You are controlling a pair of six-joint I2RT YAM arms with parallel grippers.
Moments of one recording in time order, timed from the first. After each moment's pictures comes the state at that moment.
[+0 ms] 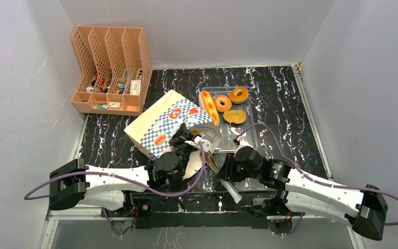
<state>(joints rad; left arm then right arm) -1.30 1.22 0.55 0.83 -1.02 0.87 1.01 0.80 0.47 -0.42 -0.02 0.99</state>
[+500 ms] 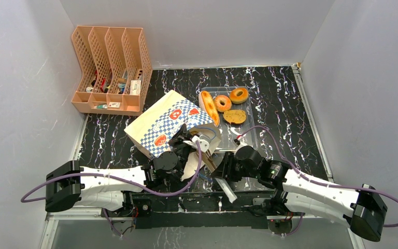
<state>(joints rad) -1.29 1.18 0.55 0.74 -0.98 0.77 0.97 0.81 0.41 -0.29 -0.08 1.11</state>
